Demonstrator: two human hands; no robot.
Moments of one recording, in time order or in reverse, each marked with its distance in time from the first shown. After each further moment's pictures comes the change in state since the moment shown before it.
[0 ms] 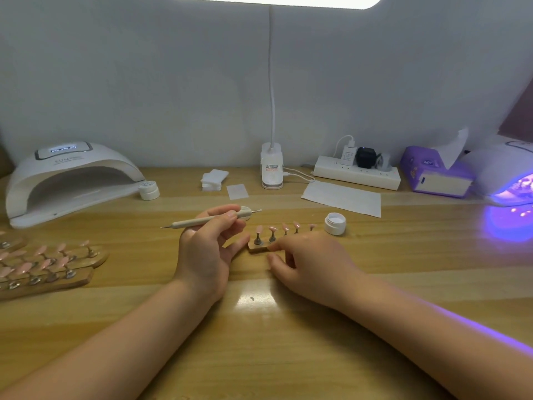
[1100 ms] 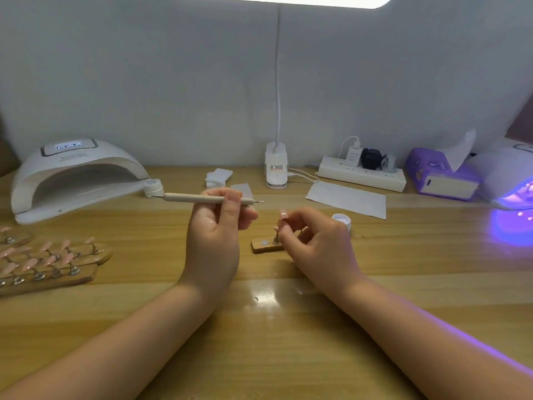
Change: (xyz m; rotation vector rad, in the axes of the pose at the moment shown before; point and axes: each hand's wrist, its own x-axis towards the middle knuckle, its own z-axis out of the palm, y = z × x) left_hand -0.005 0.002 0.007 0.333 -0.043 0.456; right_hand 0.008 -0.004 0.003 0.508 0.373 0.127
